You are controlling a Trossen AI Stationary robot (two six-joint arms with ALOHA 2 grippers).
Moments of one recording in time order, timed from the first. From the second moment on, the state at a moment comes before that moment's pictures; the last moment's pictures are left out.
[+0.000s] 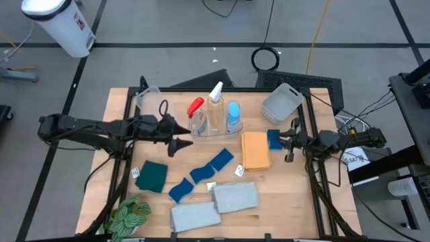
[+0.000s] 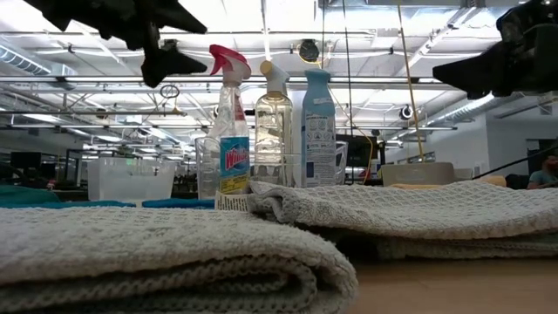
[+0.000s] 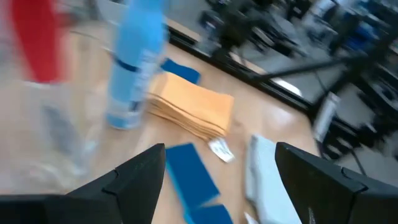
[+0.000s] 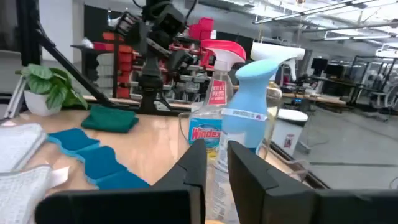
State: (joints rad) left arm 0.01 0.94 0.60 0.03 0.00 -0.46; right arm 0.20 0.00 0.02 0.09 0.41 -0.18
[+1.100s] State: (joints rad) left arm -0.18 1.11 0.64 -0.07 0.05 -0.54; right arm 0.20 0.01 0.02 0.07 0.31 -0.02
